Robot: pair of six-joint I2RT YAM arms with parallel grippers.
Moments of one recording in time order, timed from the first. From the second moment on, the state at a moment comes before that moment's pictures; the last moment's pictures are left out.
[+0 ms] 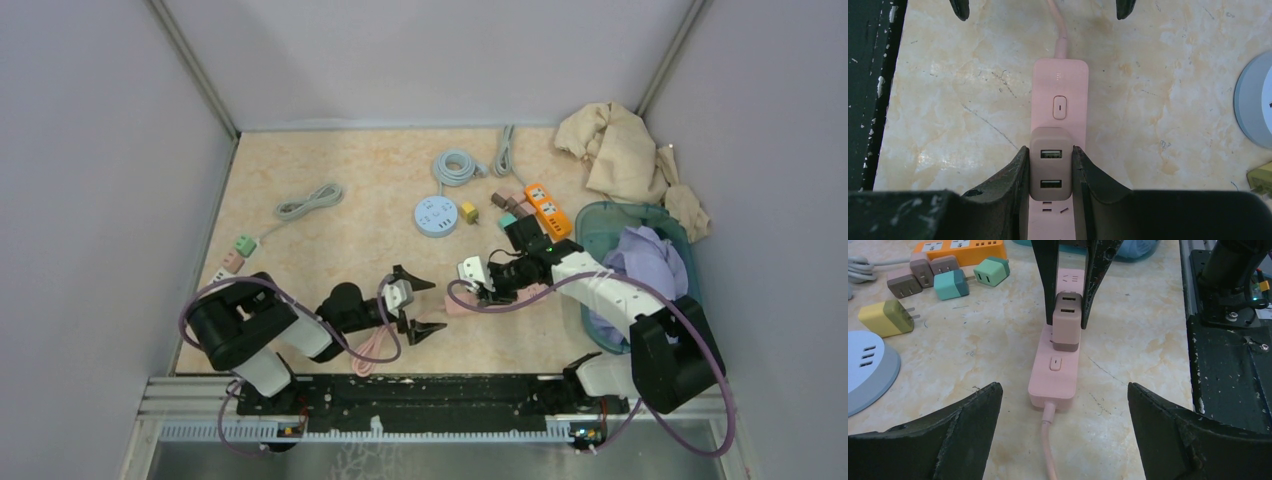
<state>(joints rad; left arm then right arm) -0.91 1.59 0.19 1.37 0.41 0.06 0.47 1.29 0.74 -0.60 -0.74 -1.20</state>
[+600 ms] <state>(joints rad) -0.91 1.81 0.25 1.54 0.40 0.10 0.47 1.29 0.74 -0.60 -0.74 -1.21</state>
